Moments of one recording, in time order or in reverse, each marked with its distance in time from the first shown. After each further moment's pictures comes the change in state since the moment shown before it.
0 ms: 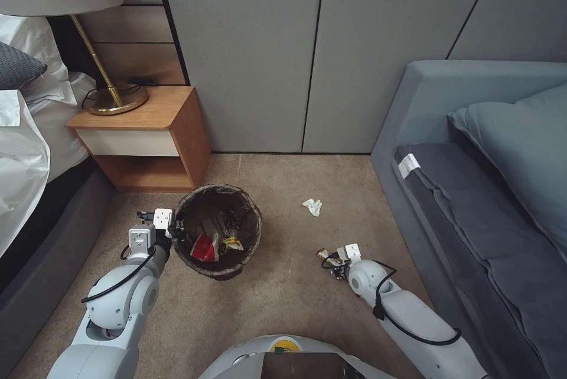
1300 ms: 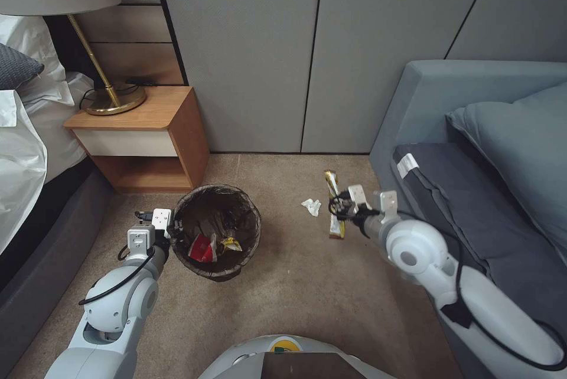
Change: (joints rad) left arm 0.013 0.010 0.005 -0.022 0.010 0.011 -0.021; right arm 0.052 -0.268 0.195 0.834 0.483 -0.002 0.124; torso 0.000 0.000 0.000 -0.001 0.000
